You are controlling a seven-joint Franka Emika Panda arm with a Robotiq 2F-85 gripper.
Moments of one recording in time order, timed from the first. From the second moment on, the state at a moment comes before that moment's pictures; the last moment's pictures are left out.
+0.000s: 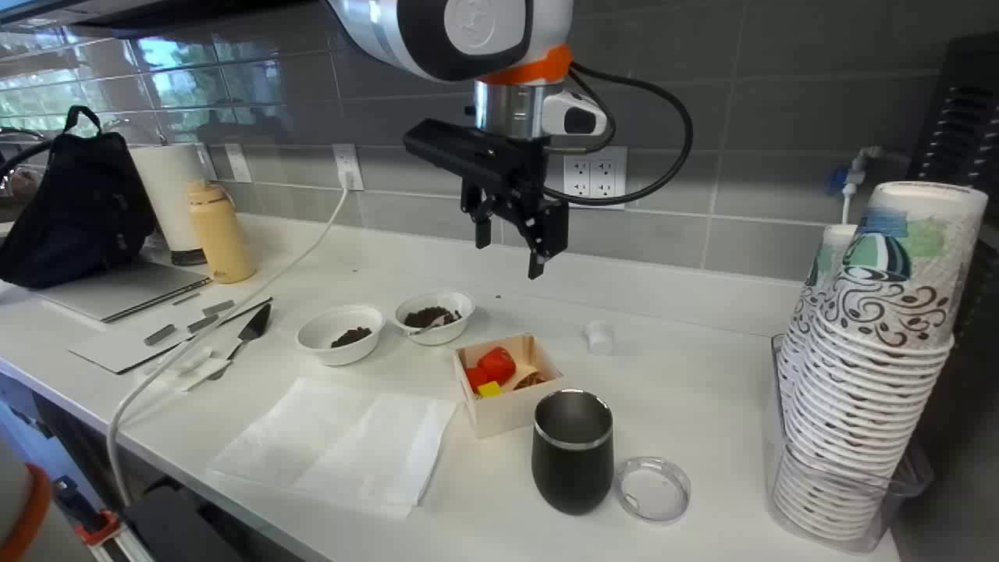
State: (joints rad) arm 0.00 -0.24 -0.20 -2.47 0.21 2.31 -0.17
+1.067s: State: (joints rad) arm 0.00 -0.31 -0.09 -2.60 0.21 2.34 -0.17
